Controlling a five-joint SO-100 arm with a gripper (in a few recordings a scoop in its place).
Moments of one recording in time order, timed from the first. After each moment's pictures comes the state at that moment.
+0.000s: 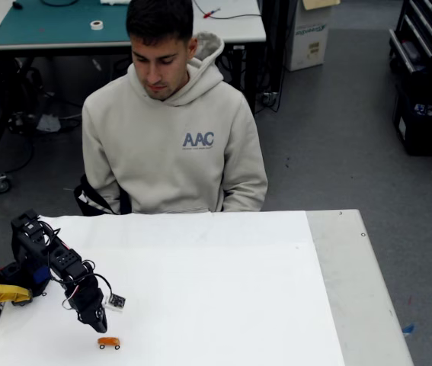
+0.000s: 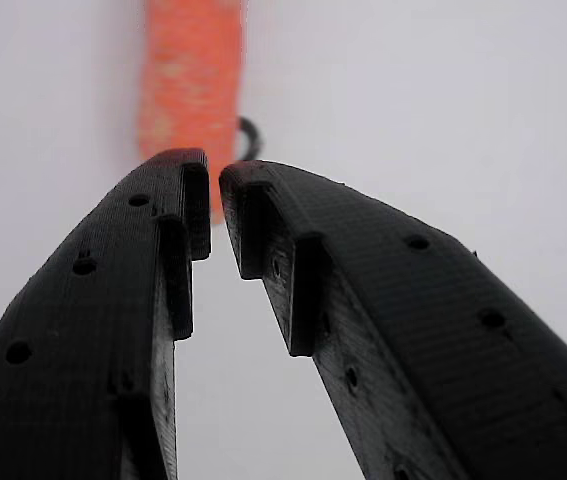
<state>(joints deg) 83.7 79.3 82.6 63.8 -33.7</state>
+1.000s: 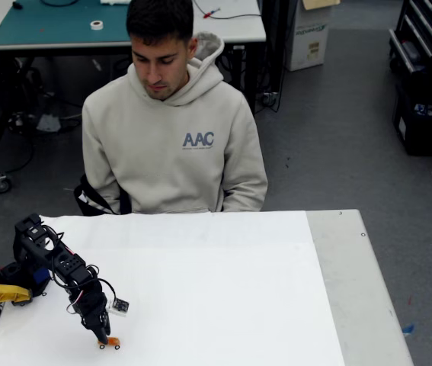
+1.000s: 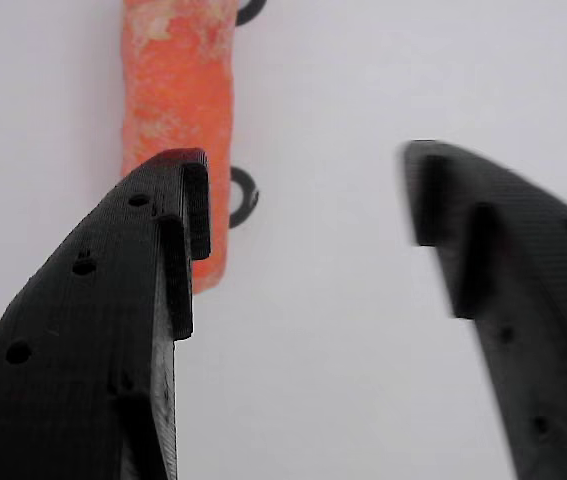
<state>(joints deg) 83.0 76.1 81.1 64.3 -33.7</state>
